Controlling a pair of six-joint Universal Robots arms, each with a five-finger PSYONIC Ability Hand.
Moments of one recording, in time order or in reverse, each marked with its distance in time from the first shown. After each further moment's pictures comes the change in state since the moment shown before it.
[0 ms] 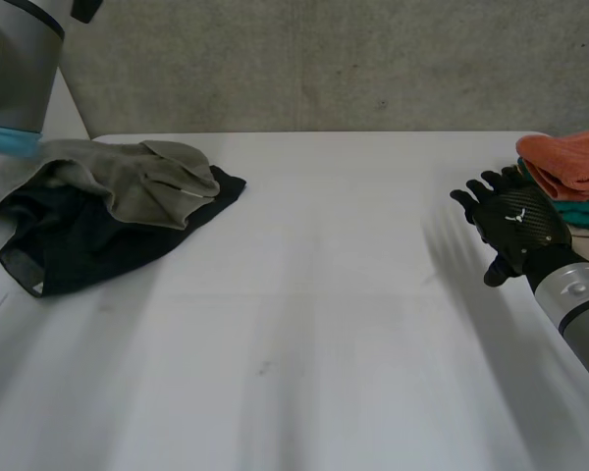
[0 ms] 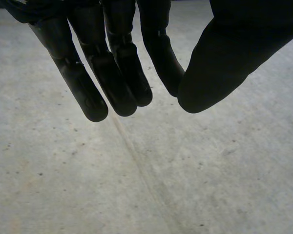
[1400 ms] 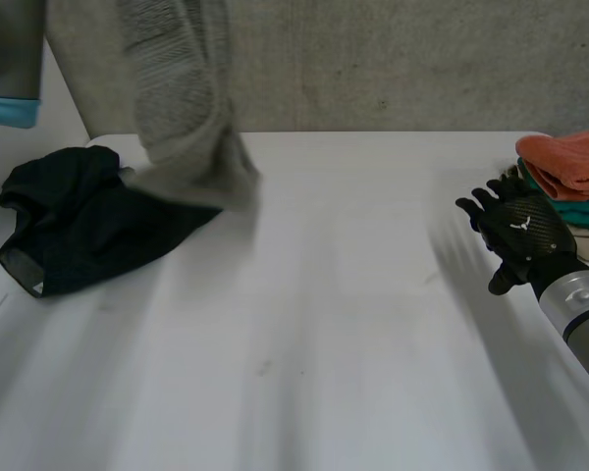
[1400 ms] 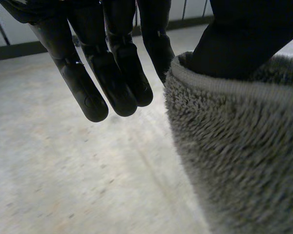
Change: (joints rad) left arm -0.033 0.026 0.041 0.089 -0.073 0.028; right arm -0.018 -0.009 0.030 0.002 0.005 -0.002; left_hand 0.014 0.027 0.019 0.024 -0.001; right_hand 0.000 0.000 0.000 0.000 0.000
